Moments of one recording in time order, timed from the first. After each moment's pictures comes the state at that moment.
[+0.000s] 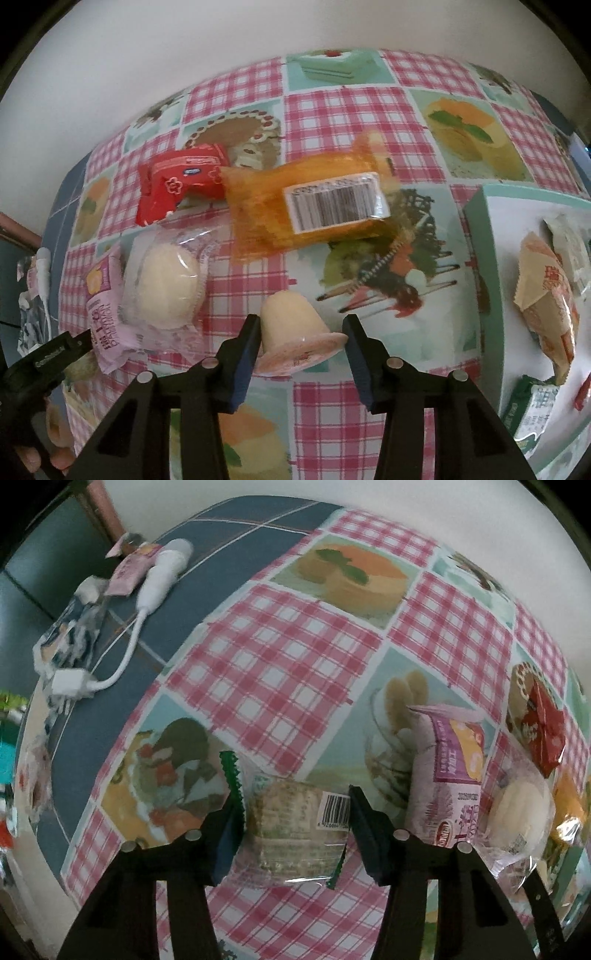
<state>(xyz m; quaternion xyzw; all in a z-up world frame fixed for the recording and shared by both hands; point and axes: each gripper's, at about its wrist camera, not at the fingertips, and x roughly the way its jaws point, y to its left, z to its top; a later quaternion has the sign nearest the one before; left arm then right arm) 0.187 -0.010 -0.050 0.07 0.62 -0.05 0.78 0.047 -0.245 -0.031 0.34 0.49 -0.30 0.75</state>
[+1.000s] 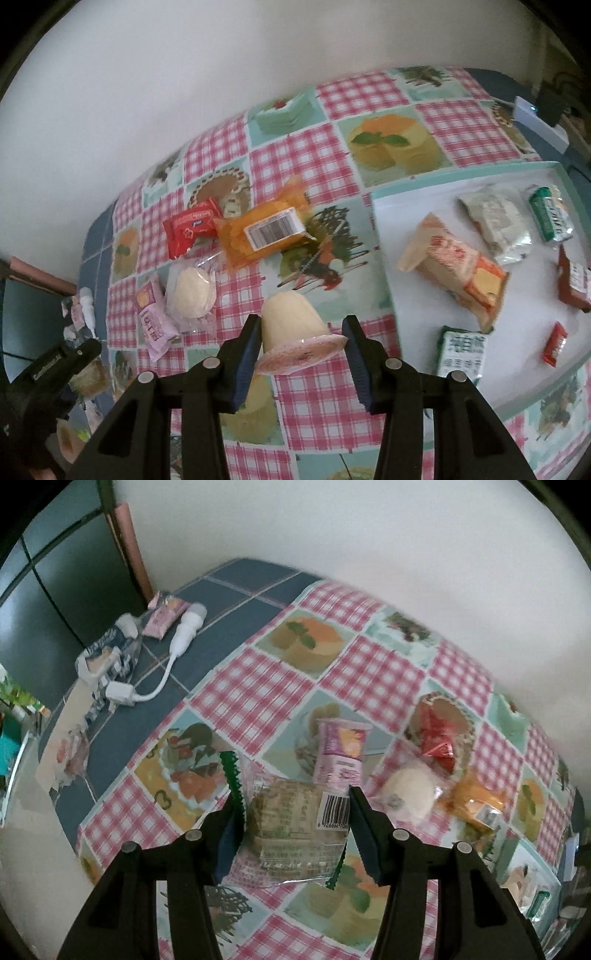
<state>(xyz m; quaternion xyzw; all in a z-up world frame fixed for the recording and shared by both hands) 0.115 -0.030 0.062 0.04 0.54 -0.07 0.84 -0.055 -0.250 0.039 0.41 0.42 -0.31 0.74</state>
